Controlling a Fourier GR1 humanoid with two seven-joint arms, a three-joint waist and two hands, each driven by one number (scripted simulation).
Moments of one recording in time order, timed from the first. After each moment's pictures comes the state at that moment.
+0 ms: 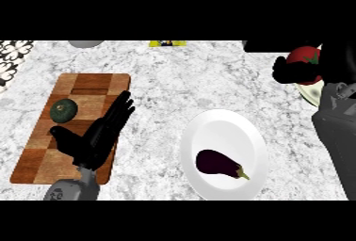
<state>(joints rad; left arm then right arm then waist) -0.11 0.07 -0.13 -1.57 0.20 -0.07 0.17 -0.72 -0.42 0.14 -1.66 0.99 0.28 1.01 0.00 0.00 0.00</state>
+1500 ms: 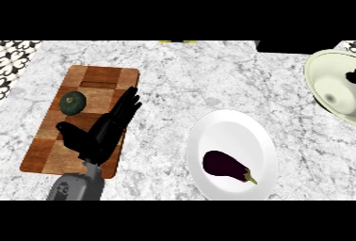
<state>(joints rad) -0.15 0.05 -0.13 -1.55 0.18 -0.10 0.16 -0.90 -0.66 -0.27 -0.44 1.02 -0.21 0.42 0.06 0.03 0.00</state>
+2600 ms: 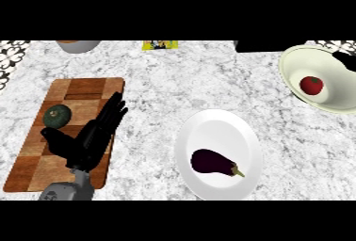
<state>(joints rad) -0.08 0.07 -0.08 -1.58 0.19 -0.08 0.17 -0.73 -0.43 -0.69 -0.82 0.40 -0.39 -0.28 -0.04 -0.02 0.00</state>
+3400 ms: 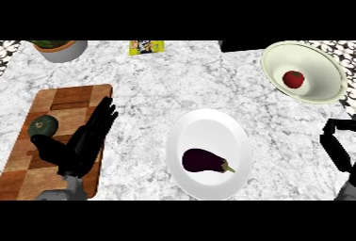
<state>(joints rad) -0.03 0.08 -0.05 -1.59 0.18 -0.06 0.16 -0.04 -0.03 -0.47 -1.57 0.28 -0.28 -0.41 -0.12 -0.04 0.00</state>
